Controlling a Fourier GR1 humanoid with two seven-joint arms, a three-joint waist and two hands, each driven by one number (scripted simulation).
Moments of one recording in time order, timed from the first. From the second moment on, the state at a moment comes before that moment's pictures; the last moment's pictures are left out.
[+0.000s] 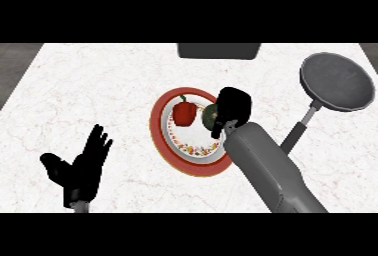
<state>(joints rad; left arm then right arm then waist) 0.06 0.14 -0.12 -1.47 0.28 0.26 0.08 -0.75 -0.01 0.37 -0.88 0.90 -0.03 0.87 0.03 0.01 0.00</state>
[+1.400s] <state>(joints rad) 0.02 0.13 -0.12 -1.45 0.27 0.26 0.11 -1.32 -0.20 0.14 -0.32 1.20 -0.38 1.11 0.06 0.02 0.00</state>
